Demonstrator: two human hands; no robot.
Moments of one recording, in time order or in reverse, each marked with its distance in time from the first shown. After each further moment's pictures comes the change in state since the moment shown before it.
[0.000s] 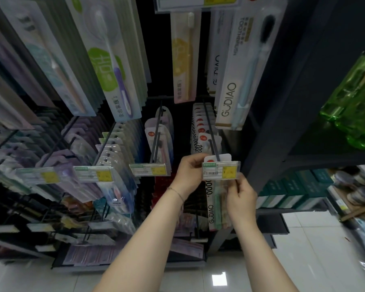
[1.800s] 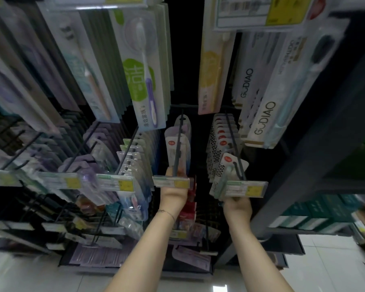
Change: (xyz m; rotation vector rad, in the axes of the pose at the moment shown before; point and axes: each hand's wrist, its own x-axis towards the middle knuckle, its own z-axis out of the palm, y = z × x) left_hand -0.023 -0.037 -0.082 0.386 0.340 -0.256; right_hand 0.021 0.012 0.068 0.066 -0.022 0.444
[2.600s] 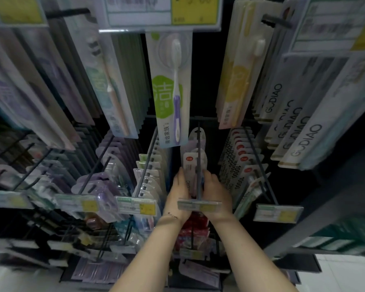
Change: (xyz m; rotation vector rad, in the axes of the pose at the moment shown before) left_hand 0.059 -0.020 -0.023 0.389 -0.116 0.167; right_hand 0.006 -0.060 0.096 -0.849 -0.290 -0.626
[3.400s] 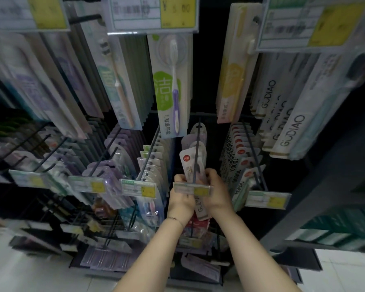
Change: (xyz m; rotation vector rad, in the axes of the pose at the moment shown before) left_hand -0.042 0.019 0.011 -0.379 0.231 -0.158; right_hand -0.022 0.018 0.006 0.514 0.026 0.004
